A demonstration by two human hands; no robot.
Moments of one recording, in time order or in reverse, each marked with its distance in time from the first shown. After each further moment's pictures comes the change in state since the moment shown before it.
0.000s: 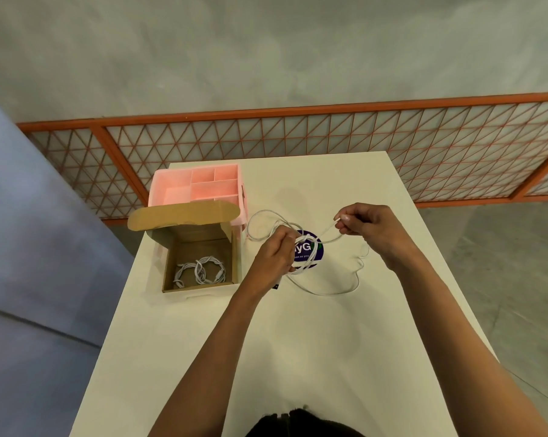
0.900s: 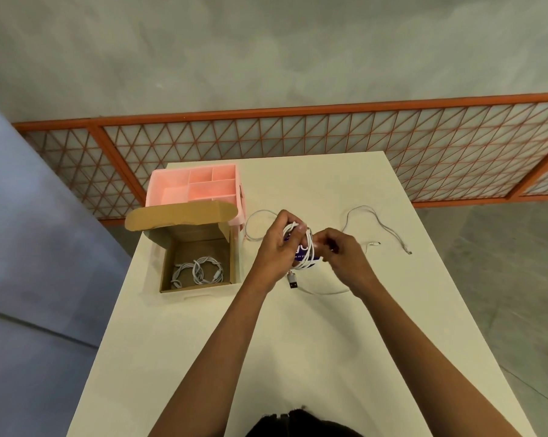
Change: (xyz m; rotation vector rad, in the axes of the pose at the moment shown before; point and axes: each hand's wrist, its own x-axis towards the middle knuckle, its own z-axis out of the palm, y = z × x) left_hand 0.006 0.017 0.013 0.050 0.085 0.186; right_hand -0.009 0.044 0.047 -0.098 0.013 0.006
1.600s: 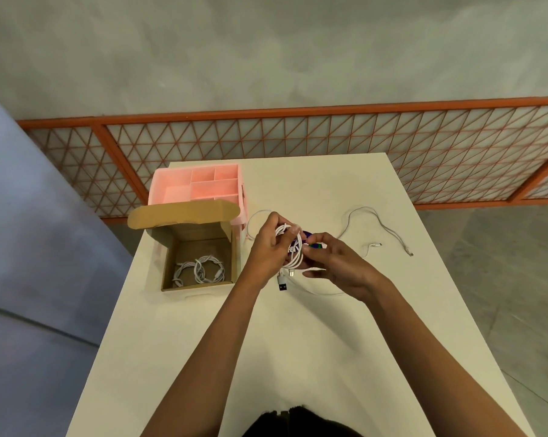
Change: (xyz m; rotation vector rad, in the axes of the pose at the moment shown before) left_hand 0.003 -0.005 -0.013 0.106 0.069 -0.036; right_hand -0.006 -0.016 0.003 0.458 -0.343 0.289
